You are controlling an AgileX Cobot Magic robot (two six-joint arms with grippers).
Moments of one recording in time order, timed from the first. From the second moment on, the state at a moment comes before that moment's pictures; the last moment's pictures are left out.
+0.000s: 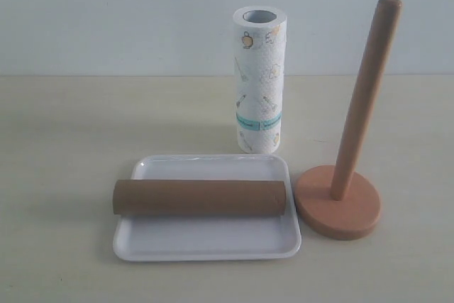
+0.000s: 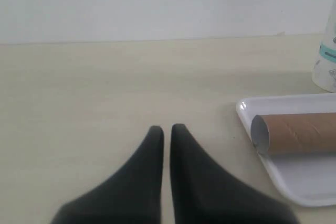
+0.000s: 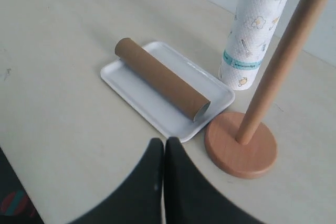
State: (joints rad) left arm -0.07 0.00 0.00 -0.03 0.31 0.01; right arm 0.98 0.22 -0.73 -0.17 1.04 0.09
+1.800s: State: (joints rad) left arm -0.07 0.00 0.00 -0.03 0.30 0.01; right arm 0.07 0.01 0.00 -0.03 0.28 0.13
